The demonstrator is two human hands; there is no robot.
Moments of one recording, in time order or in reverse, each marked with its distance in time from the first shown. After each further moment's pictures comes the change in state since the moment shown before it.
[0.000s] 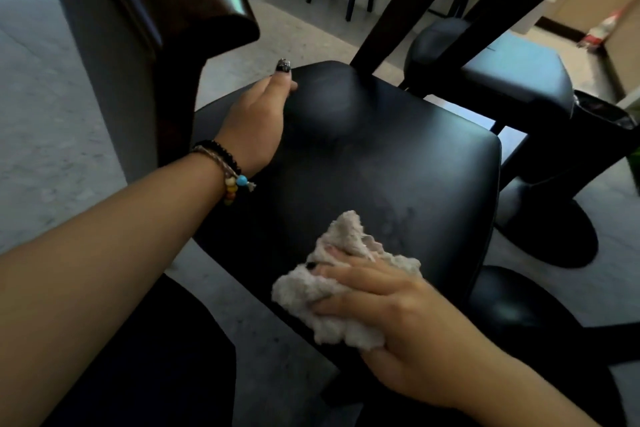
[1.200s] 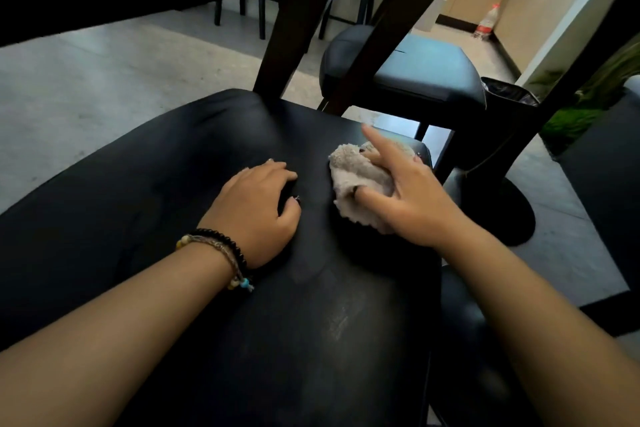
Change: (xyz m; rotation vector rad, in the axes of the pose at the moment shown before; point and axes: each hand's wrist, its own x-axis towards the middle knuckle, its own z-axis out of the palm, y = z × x) left_hand 0.036 -0.035 0.120 0.650 -0.334 0.409; right_hand 0.028 0.192 -0.073 -0.038 0.410 0.623
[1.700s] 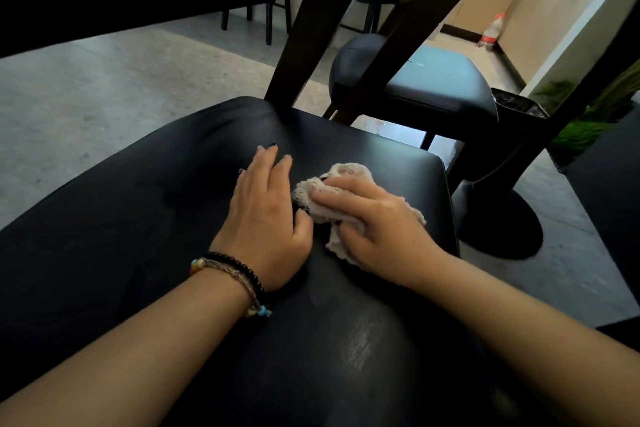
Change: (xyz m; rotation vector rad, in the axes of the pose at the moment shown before) left_hand -0.006 0.005 -0.004 -0.078 0.111 -0.067; right_hand 0.003 -0.021 0.041 -0.001 -0.049 -0.287
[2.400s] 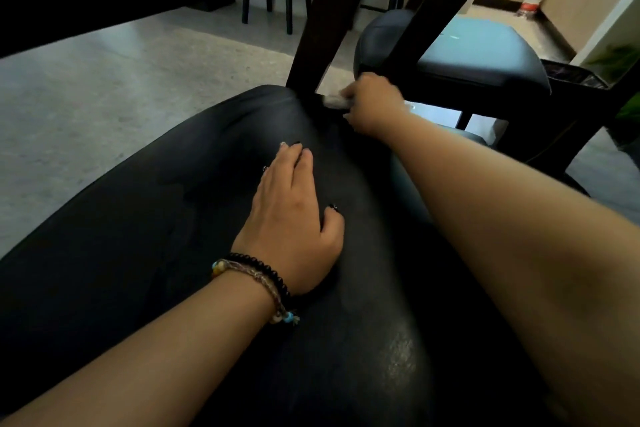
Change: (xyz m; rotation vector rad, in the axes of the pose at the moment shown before) left_hand -0.001 -0.002 0.005 0.052 -0.046 -0.025; right_hand 0.174 0.078 0.014 -0.455 -0.046 0.346
